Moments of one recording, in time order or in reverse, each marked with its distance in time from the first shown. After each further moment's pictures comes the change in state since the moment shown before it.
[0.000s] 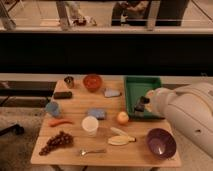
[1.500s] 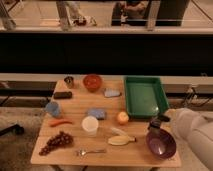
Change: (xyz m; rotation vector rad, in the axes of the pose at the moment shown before) arm 0.059 0.058 -0.043 -0.046 0.113 0.076
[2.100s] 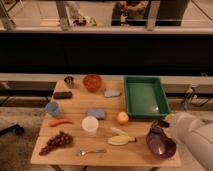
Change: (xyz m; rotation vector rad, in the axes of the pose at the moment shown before) arm 0.006 0.018 0.001 -0.052 0.008 -0.012
